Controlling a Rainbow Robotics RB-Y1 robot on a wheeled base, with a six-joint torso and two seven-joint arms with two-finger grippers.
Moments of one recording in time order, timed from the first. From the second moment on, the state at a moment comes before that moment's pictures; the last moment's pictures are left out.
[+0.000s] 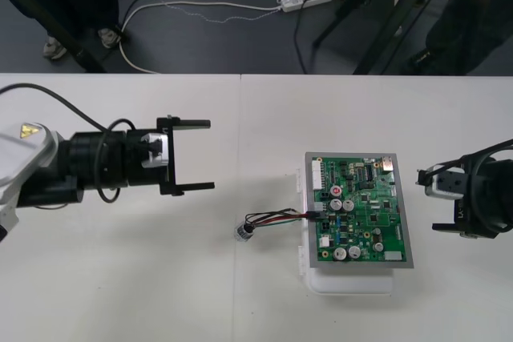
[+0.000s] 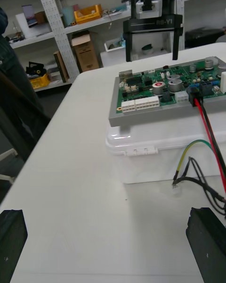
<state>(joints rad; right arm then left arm) 0.00 -0.58 -0.25 -2.09 2.20 -1.57 -0.28 -0.37 0.69 -0.34 -1.39 -0.99 -1.10 -0.55</state>
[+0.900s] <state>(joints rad) -0.03 -0.59 -0.41 -2.09 1.49 -1.57 -0.28 -0.37 0.65 0.15 -1.70 -1.21 -1.41 0.12</state>
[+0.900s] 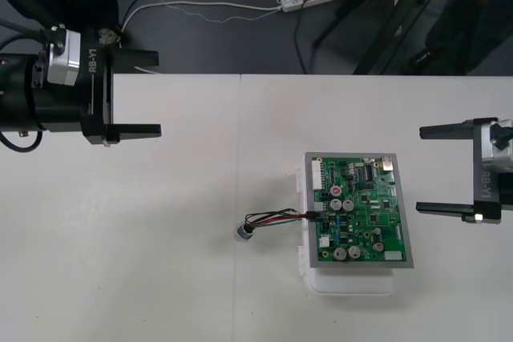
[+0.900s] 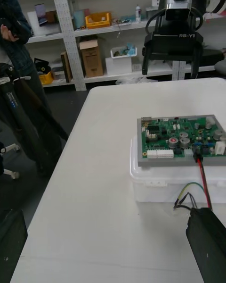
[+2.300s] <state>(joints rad) -0.20 -0.76 -0.39 -1.83 1.38 -1.57 -0.35 -0.43 0.62 0.22 -1.71 -1.20 -1.54 0.37</state>
